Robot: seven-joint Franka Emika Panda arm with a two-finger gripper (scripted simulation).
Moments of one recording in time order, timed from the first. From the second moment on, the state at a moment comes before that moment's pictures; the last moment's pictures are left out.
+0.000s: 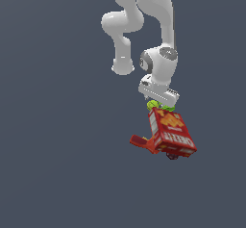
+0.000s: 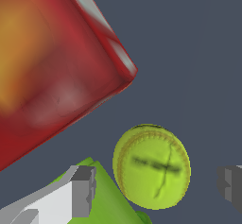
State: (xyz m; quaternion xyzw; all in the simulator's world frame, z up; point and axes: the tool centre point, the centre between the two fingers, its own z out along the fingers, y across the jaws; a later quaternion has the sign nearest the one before) arm -0.137 0.173 0.077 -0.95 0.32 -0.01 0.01
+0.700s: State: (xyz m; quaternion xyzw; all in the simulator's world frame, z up) arm -0.121 0.164 0.061 -0.94 0.33 -0.02 0.01
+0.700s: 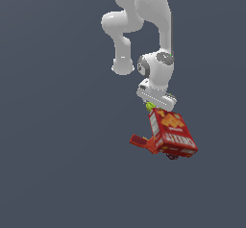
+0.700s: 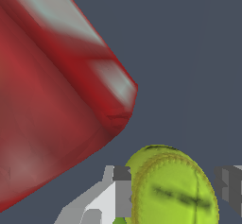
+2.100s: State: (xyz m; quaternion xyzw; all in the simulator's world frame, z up) arm -0.111 0.111 0.128 -0.95 0.33 -0.02 0.01
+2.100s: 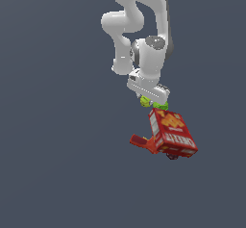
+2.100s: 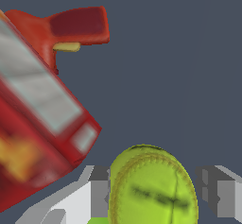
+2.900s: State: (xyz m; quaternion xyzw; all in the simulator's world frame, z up) arm -0.084 0.011 0.255 -0.95 0.32 -0.01 0.01
